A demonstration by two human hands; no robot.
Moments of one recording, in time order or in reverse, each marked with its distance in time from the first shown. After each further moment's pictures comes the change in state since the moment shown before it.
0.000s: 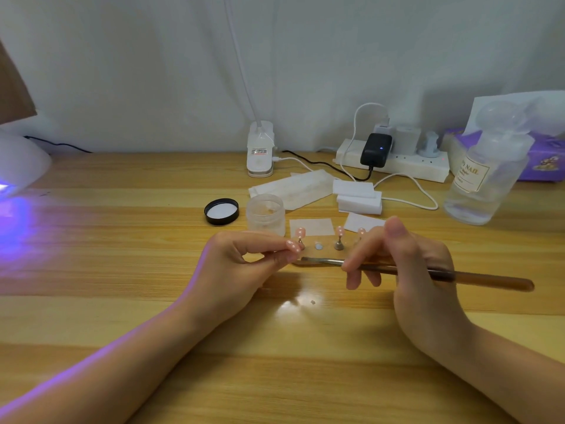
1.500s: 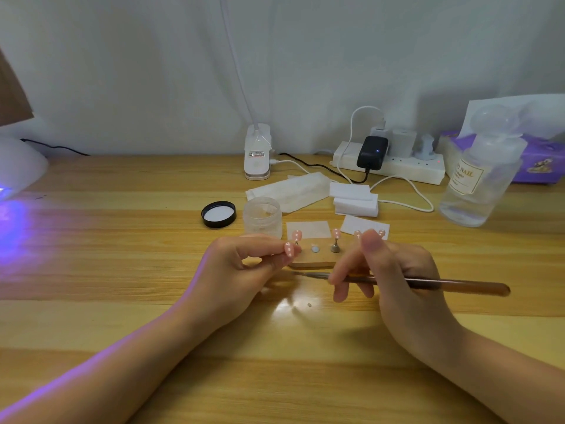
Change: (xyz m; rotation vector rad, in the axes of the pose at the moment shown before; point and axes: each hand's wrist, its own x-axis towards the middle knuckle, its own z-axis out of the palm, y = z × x) left_hand -0.001 0.001 0.001 0.022 -0.050 -0.022; right_hand -0.001 0.001 0.002 -0.041 -0.076 -0.055
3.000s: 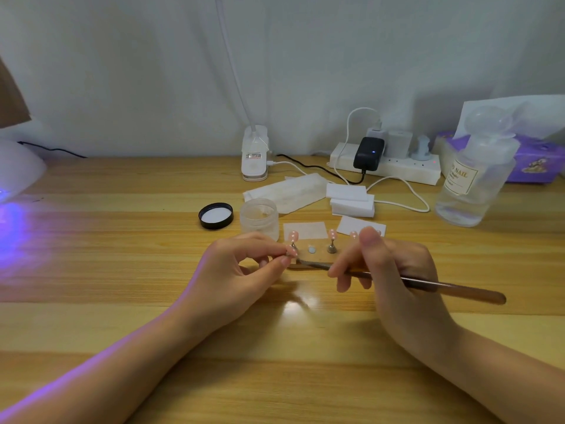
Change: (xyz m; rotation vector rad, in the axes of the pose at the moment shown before) left_hand -0.003 0.003 -0.003 0.012 -0.023 -0.049; right_hand 0.000 0.005 -0.003 -0.091 0.077 -0.049
